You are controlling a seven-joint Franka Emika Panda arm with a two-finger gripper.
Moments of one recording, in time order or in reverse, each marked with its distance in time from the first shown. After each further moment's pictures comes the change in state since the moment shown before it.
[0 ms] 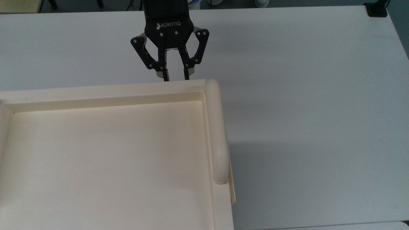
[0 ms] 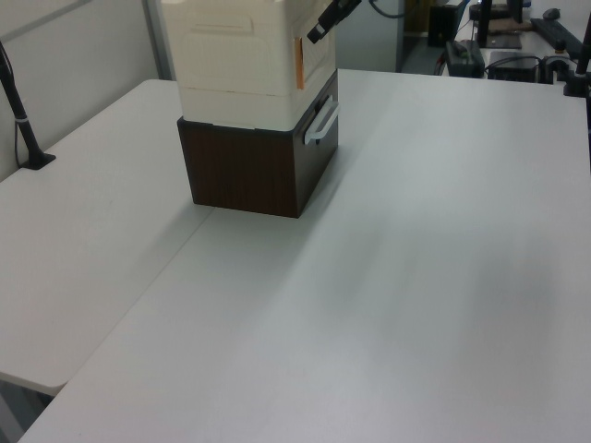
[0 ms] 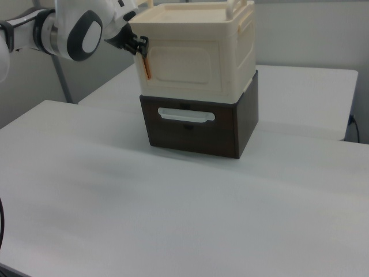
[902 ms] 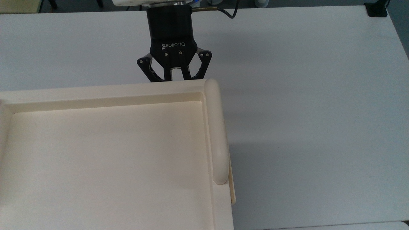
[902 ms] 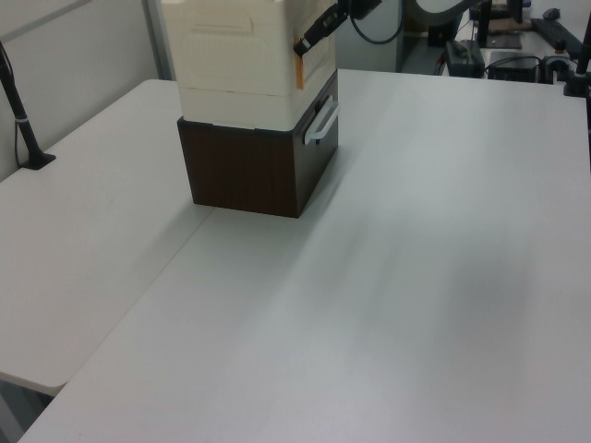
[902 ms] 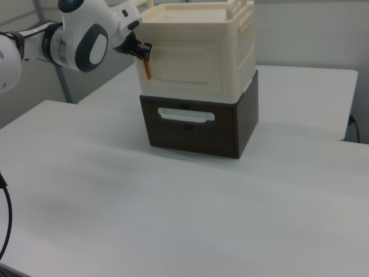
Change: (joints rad) arm 0.010 0.063 0.002 0.000 0.000 0.112 -0.001
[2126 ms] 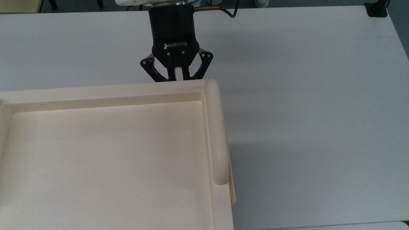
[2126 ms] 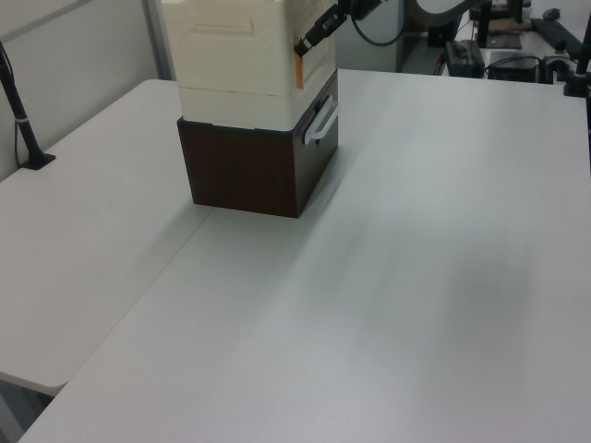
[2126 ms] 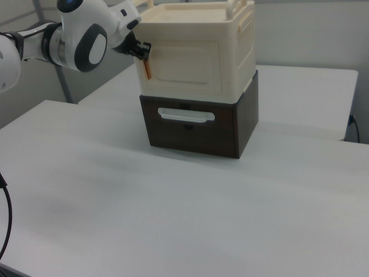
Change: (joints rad) arm 0.002 -0.004 0.001 -0.006 -0.002 0.000 -0.031
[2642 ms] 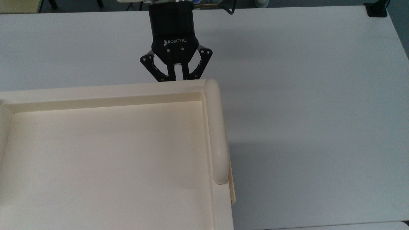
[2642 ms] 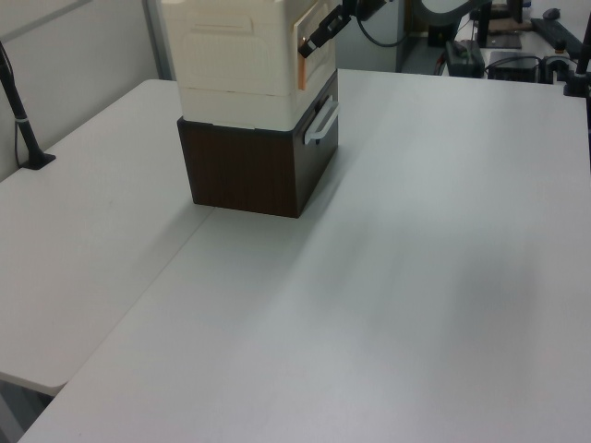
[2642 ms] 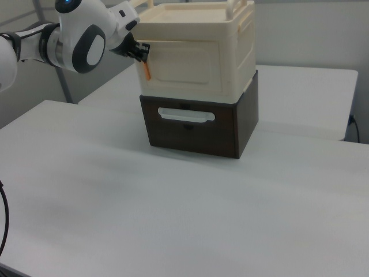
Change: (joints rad) arm -0.001 -0.028 0.000 -0.038 0.000 0.000 -0.024
